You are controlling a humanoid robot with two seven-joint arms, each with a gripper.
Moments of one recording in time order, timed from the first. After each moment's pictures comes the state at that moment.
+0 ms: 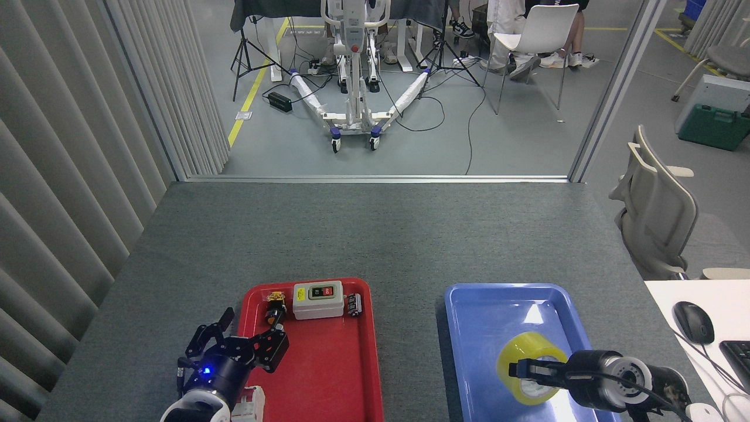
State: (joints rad) left arm -0.07 0.08 -0.06 -1.50 -1.33 -0.10 -0.14; right arm -0.12 -0.30 0.01 -1.67 0.70 0.11 1.26
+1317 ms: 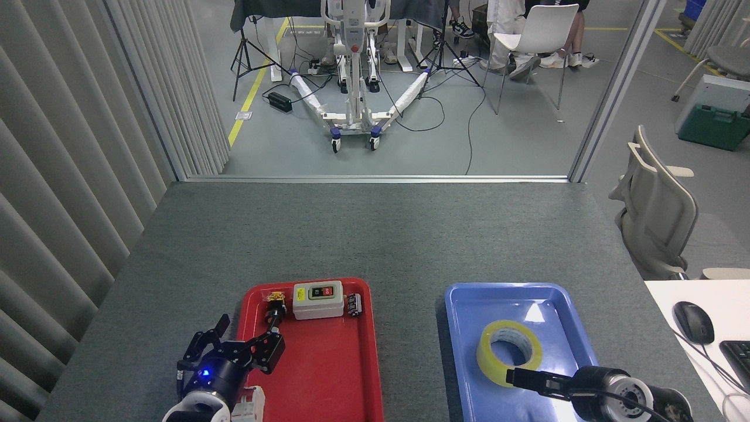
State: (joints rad) left arm -0.08 0.07 -0.04 -1.45 -1.32 -0.08 -0.14; right arm -0.05 -0.31 0.01 -1.65 0.72 0.09 1.13
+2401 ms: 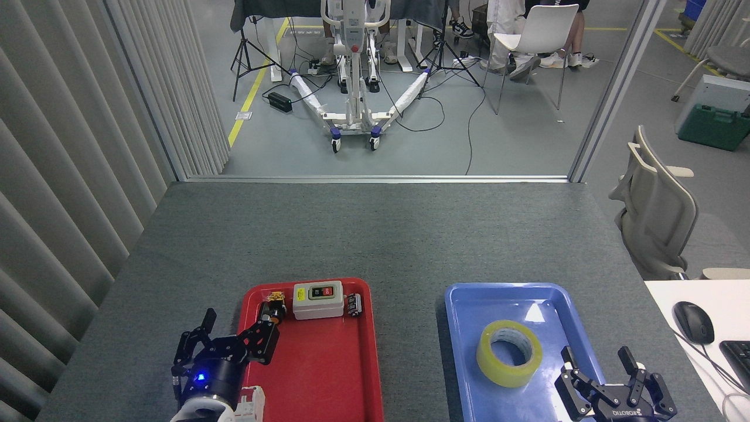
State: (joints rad) left arm -0.02 0.04 -0.06 -1.57 -1.30 0.09 -0.04; right arm 0.23 -0.24 -0.07 -1.64 1.19 -0.09 -0.10
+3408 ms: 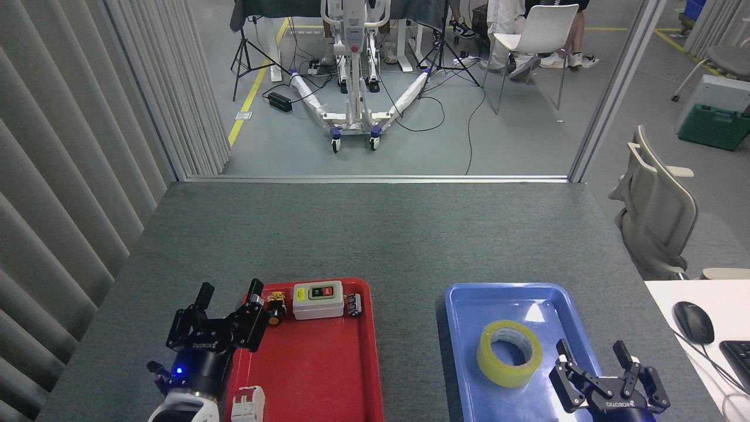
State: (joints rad) left arm -0.03 0.10 -0.06 -1.64 -1.08 -0.08 0.12; right arm 0.19 -0.22 -0.07 -1.65 1.21 -0.07 -0.07
